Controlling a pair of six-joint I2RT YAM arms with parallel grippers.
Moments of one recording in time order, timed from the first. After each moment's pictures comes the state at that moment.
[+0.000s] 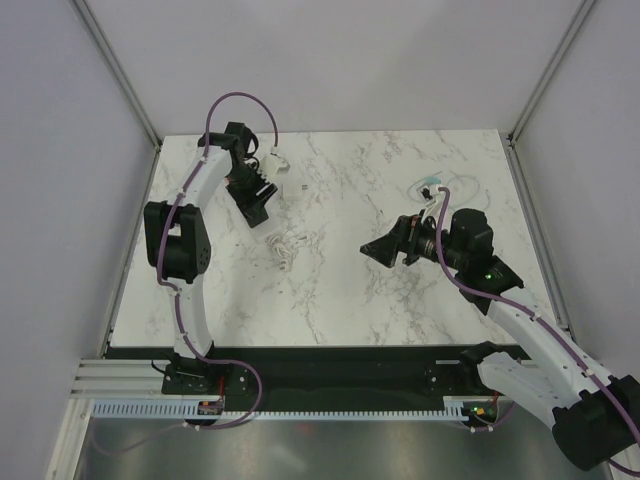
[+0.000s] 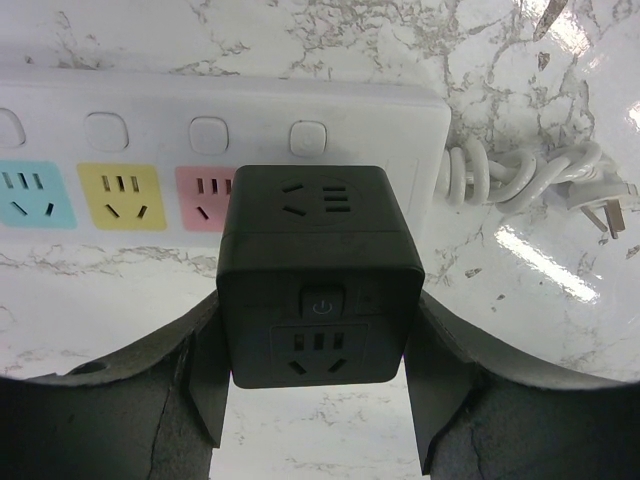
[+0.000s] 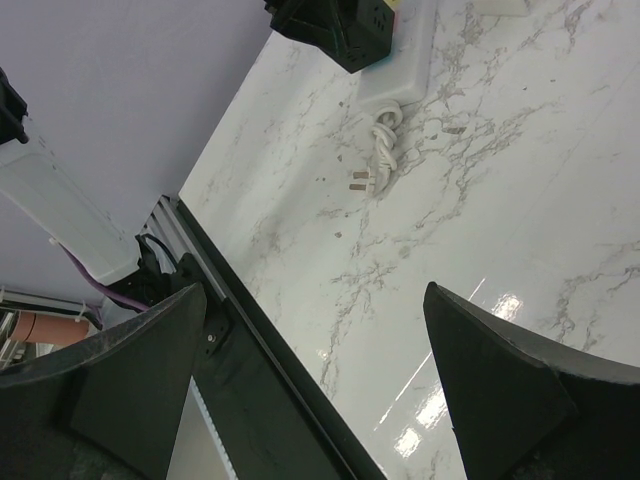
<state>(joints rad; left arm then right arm) -0.17 2.10 1.90 -1.16 0.22 0.76 0.41 0.91 0.69 -0.02 -0.57 0.57</state>
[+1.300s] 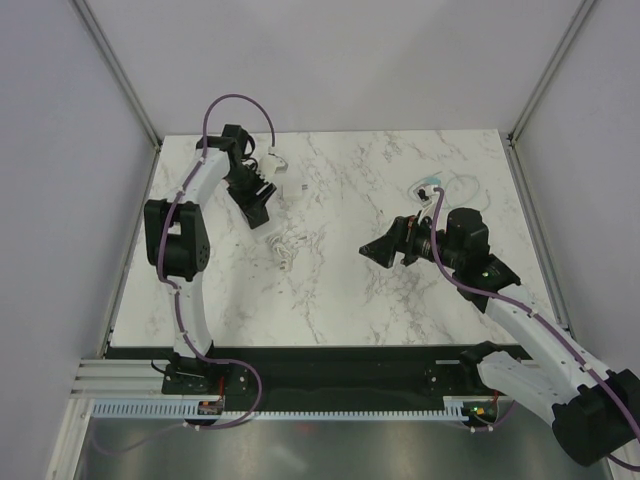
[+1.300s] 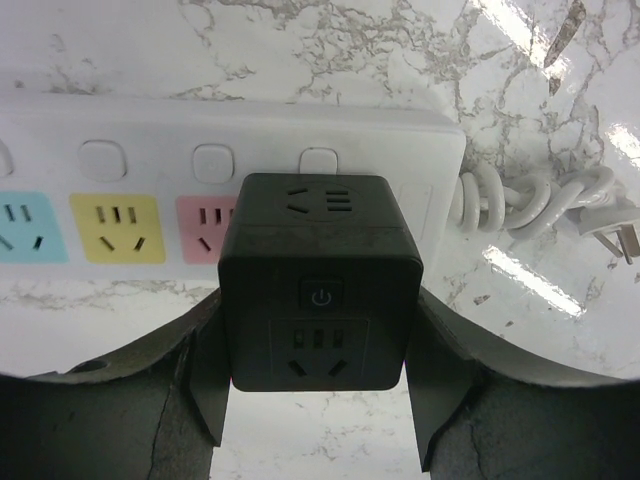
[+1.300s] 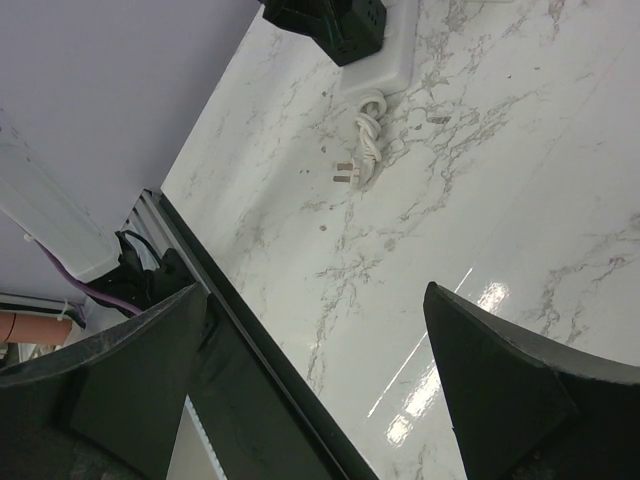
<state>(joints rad) -0.14 2.13 1.89 -1.11 0.28 0.76 0.42 0.93 0.69 -0.05 -0.54 0.54</state>
